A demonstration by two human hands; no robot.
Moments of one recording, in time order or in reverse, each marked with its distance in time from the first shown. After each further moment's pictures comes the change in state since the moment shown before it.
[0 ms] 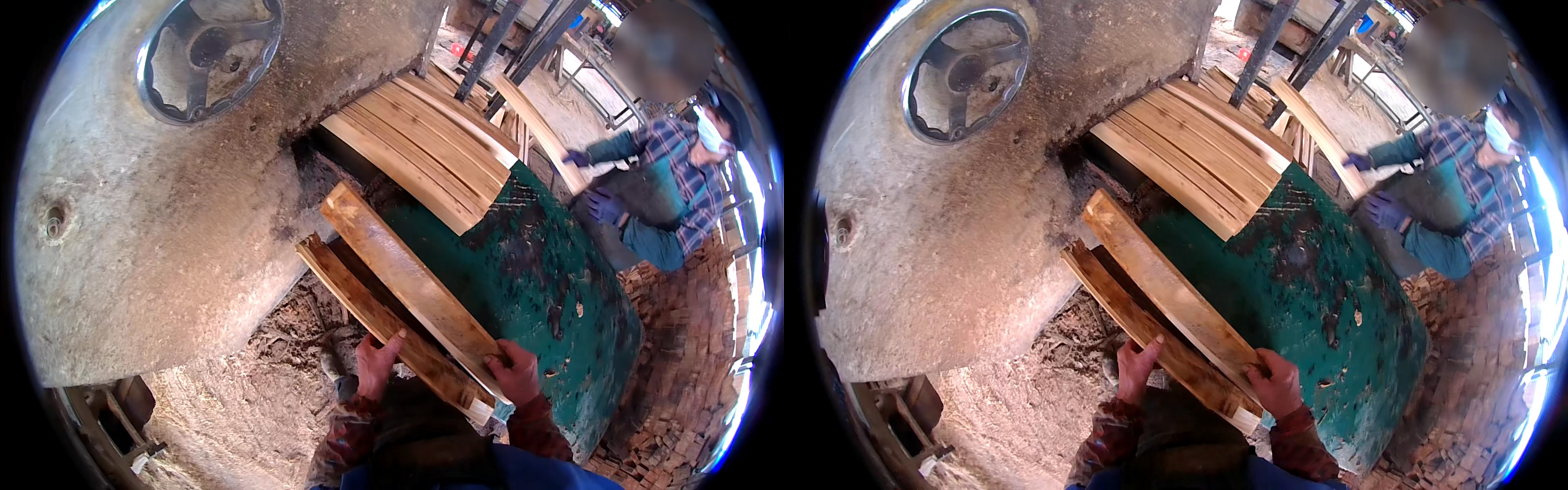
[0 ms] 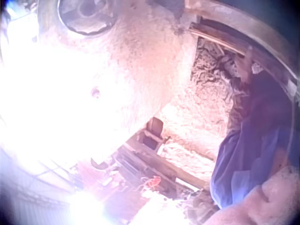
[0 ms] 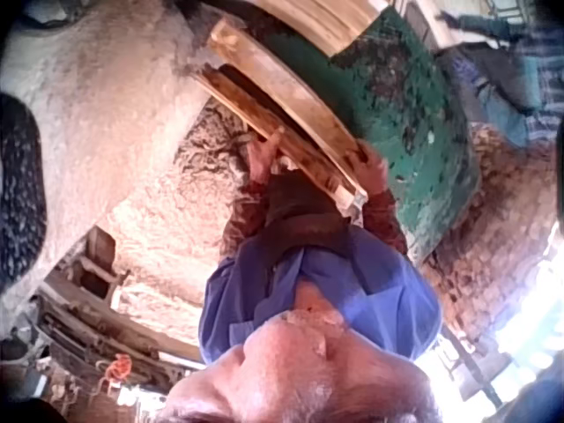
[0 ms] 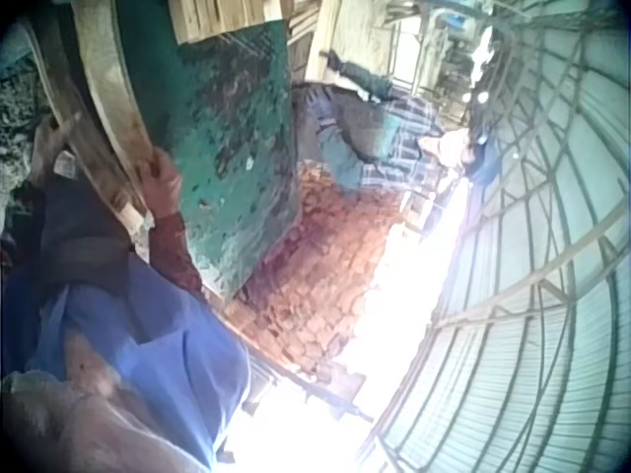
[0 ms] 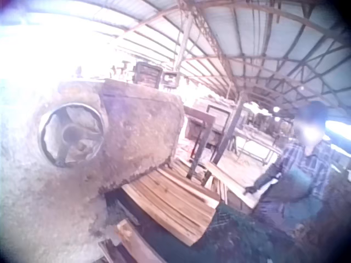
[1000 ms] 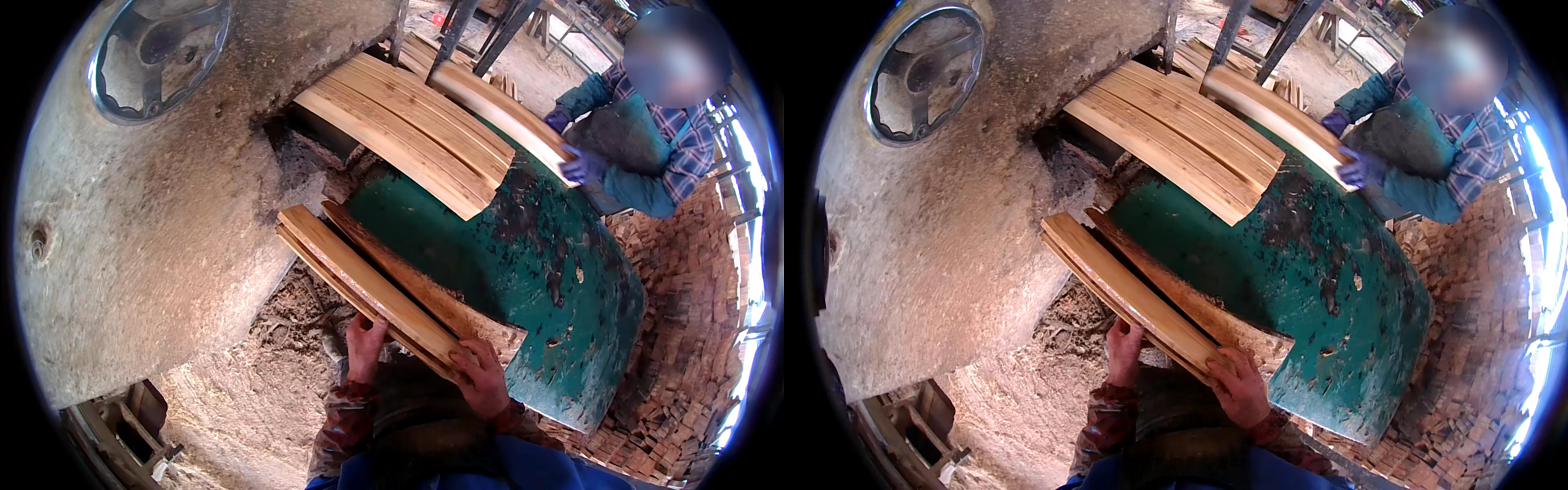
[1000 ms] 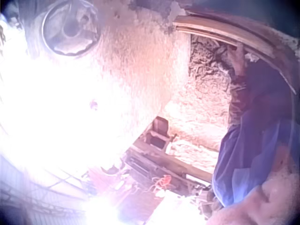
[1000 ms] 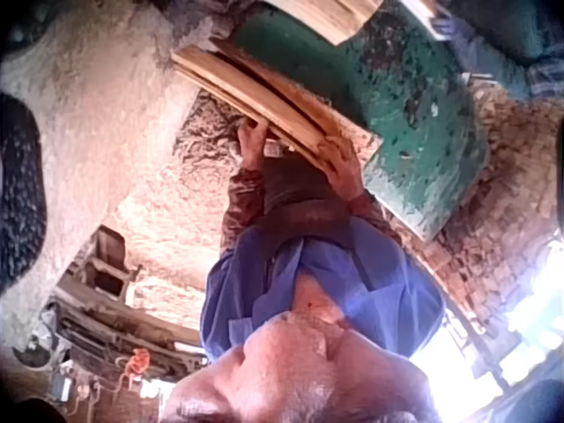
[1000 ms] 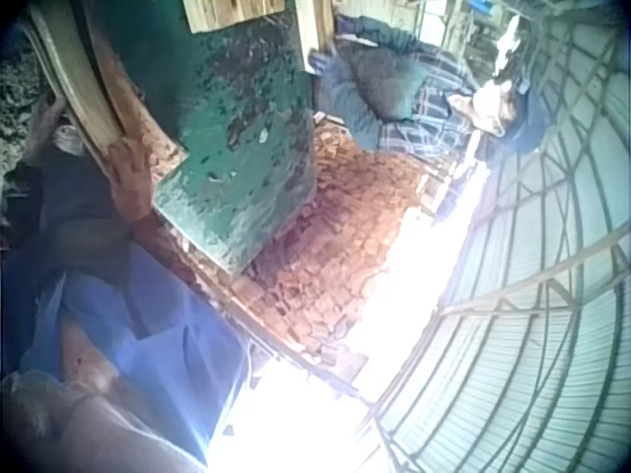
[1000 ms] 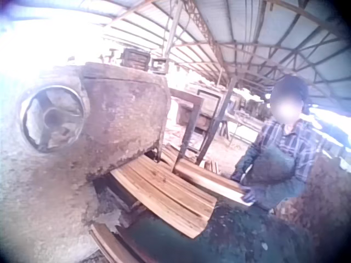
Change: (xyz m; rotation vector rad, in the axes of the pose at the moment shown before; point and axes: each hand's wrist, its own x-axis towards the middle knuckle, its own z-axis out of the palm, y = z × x) left_hand 0.000 -0.009 -0.013 -0.071 -0.102 -0.039; right_hand -0.054 -0.010 0.037 -0.087 -0.102 -0.286
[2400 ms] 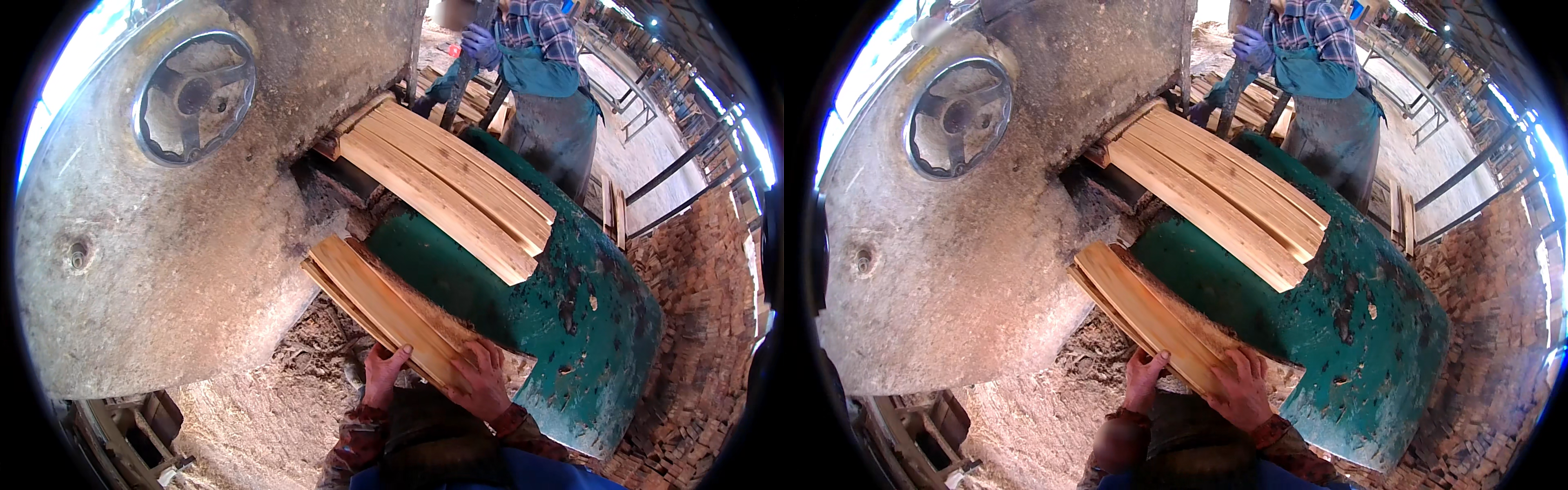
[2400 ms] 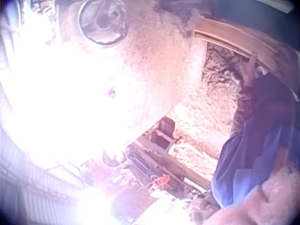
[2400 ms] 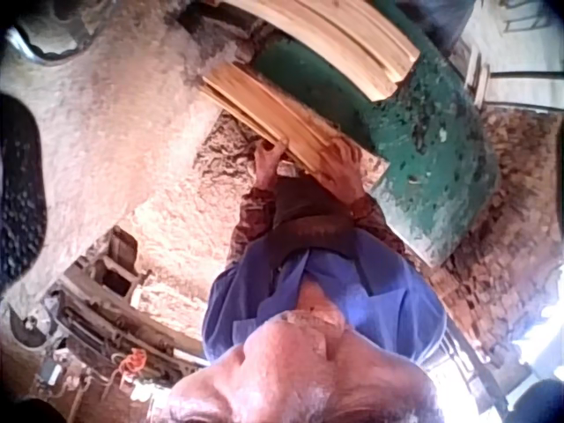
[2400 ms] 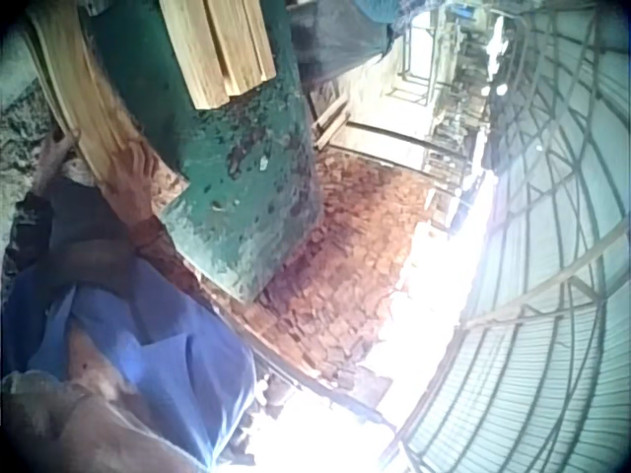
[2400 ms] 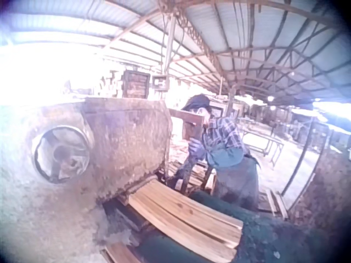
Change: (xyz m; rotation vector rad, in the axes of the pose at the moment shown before) left_hand -0.012 0.015 0.013 -0.022 0.021 0.004; right_hand 0.032 0.016 0.009 -0.185 -0.053 -0.106
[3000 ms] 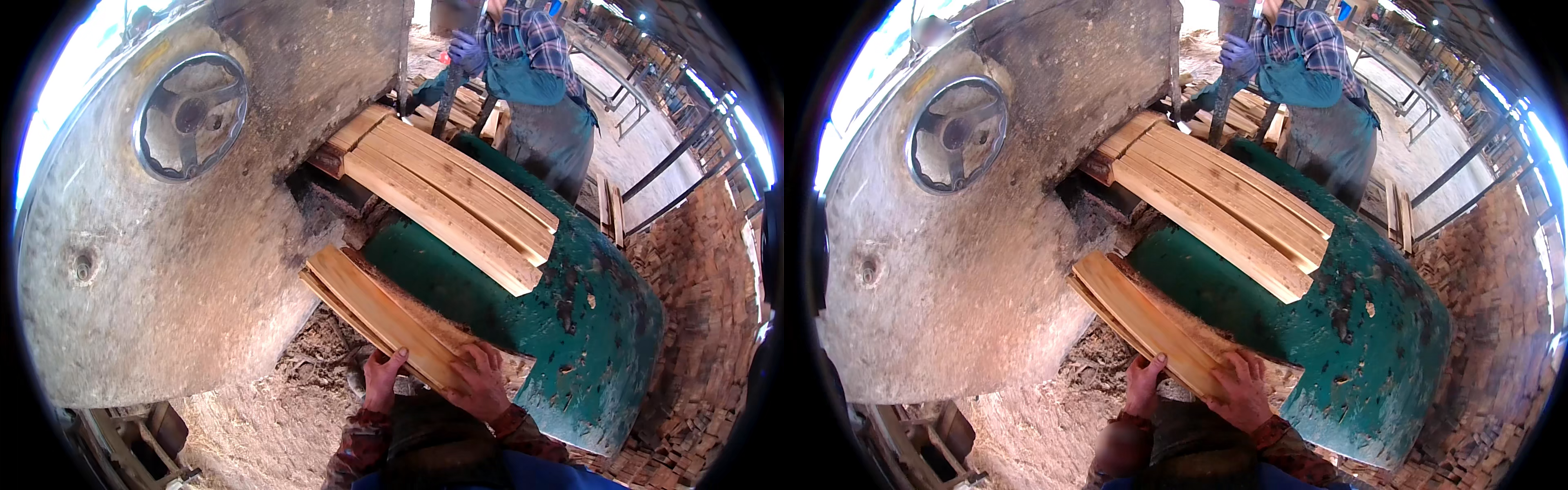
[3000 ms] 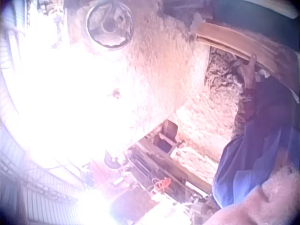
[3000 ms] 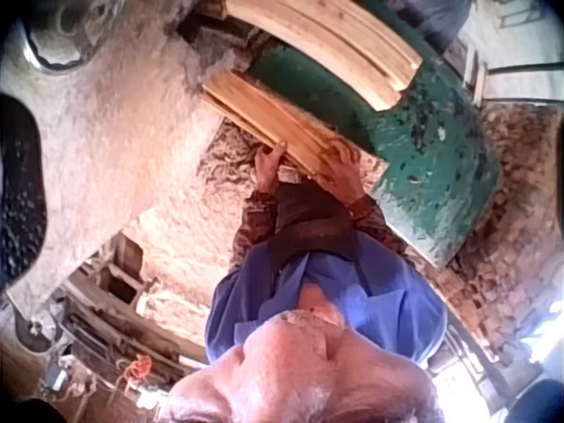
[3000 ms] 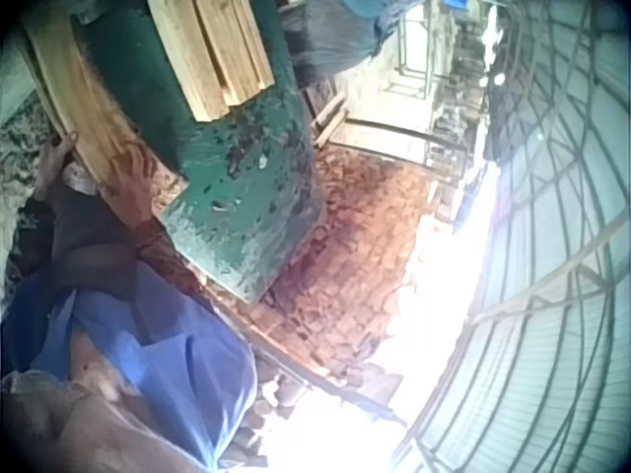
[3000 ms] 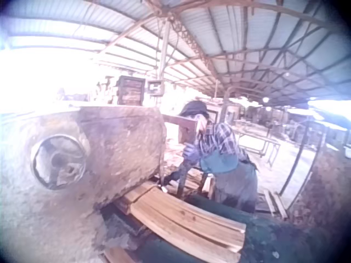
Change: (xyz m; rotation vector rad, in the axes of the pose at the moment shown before) left_hand 0.004 -0.006 -0.002 -0.009 0.009 -0.055; right_hand -0.004 0.002 0.002 0.043 0.044 0.024
